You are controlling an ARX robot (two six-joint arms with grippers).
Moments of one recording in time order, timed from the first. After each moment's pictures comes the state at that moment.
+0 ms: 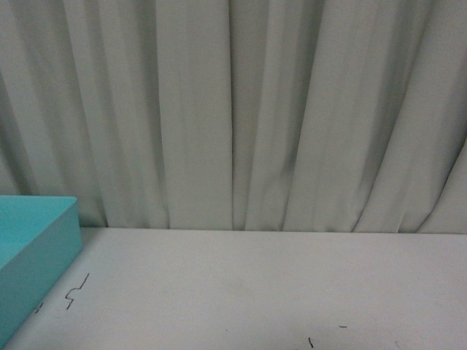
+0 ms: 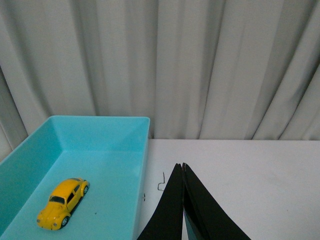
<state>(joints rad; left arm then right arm) 0.00 0.34 0.01 0.34 0.00 0.00 0.00 0.00 0.01 0.00 0.00 -0.01</state>
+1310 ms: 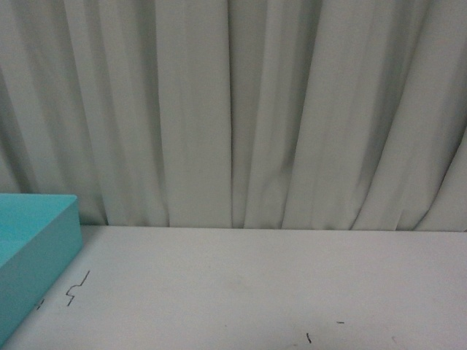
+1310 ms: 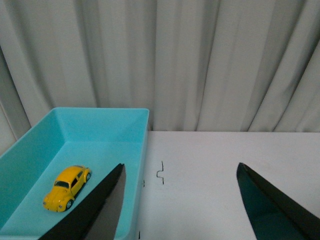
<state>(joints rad) 0.00 0.01 0.01 0.00 0.00 0.00 0.00 0.00 0.01 0.00 0.00 -0.01</state>
